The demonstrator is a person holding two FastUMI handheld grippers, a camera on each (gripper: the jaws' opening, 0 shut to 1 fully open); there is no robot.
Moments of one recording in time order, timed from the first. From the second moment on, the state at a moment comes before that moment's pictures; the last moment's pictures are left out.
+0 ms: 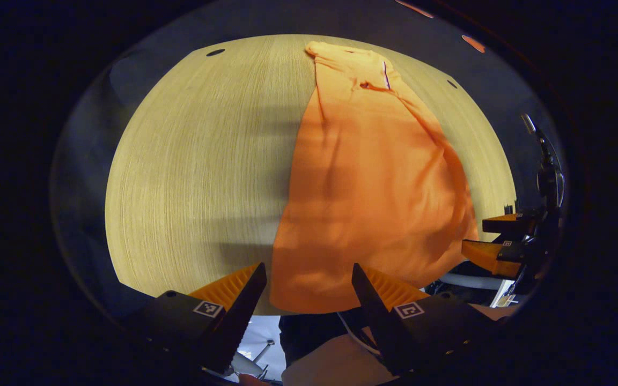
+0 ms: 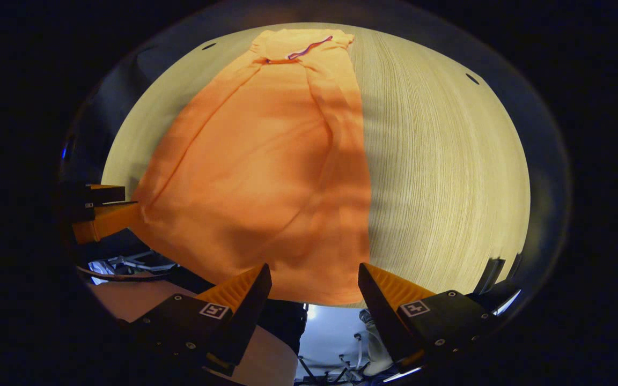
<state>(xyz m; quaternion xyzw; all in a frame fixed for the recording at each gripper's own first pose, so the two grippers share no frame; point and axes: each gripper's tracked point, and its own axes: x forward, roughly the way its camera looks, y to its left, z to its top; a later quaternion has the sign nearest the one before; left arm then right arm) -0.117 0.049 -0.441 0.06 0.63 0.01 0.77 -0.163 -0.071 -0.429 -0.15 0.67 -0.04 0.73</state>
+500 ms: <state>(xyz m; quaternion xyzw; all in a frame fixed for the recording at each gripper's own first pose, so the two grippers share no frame) -0.127 0.050 -0.472 0.11 0.65 0.05 0.75 -0.174 -0.075 -0.451 -0.15 0.68 -0.06 0.72</state>
